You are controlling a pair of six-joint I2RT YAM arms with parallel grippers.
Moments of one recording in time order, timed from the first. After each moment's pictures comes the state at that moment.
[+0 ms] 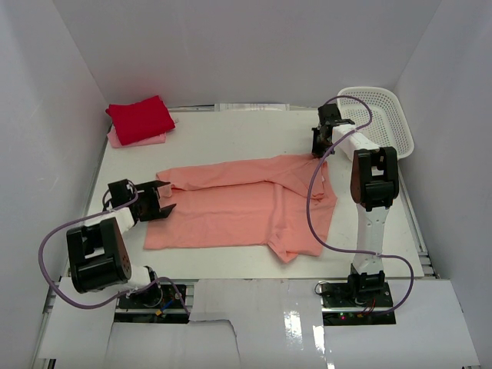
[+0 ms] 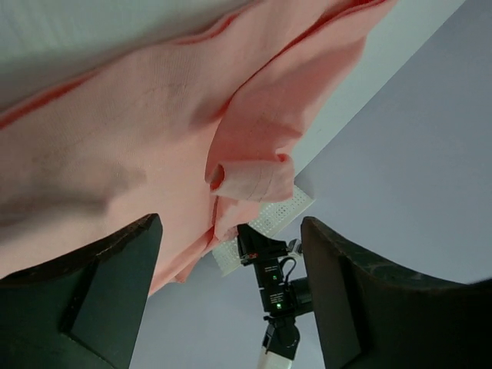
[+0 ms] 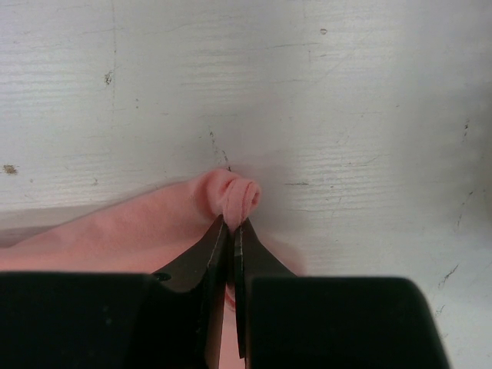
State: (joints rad) left arm 0.29 1.39 0.50 0.03 0.51 -1.53; right arm 0.16 2.21 1.74 -0.58 0.04 0.20
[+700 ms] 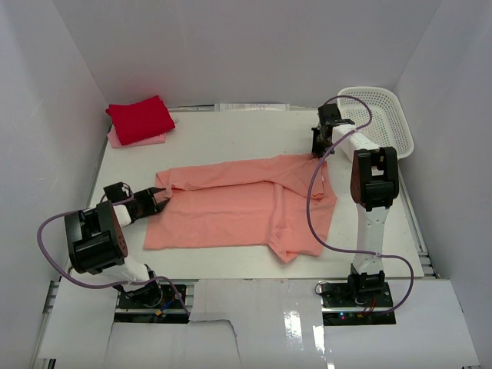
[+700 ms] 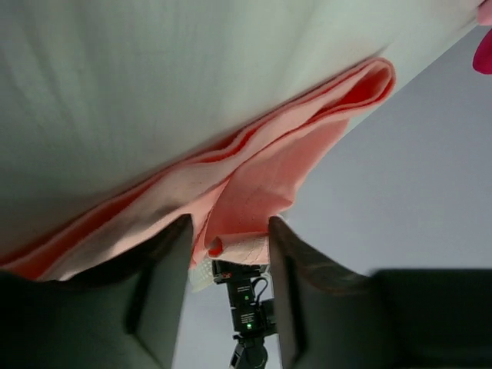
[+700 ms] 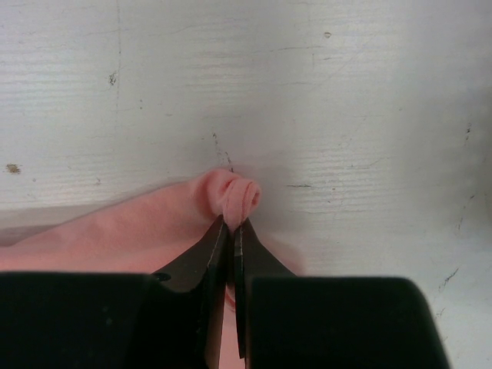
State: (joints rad) left arm 0.37 1.54 0.50 0.16 0.53 -1.58; right arm 0.16 2.21 1.74 -0.58 0.03 0.19
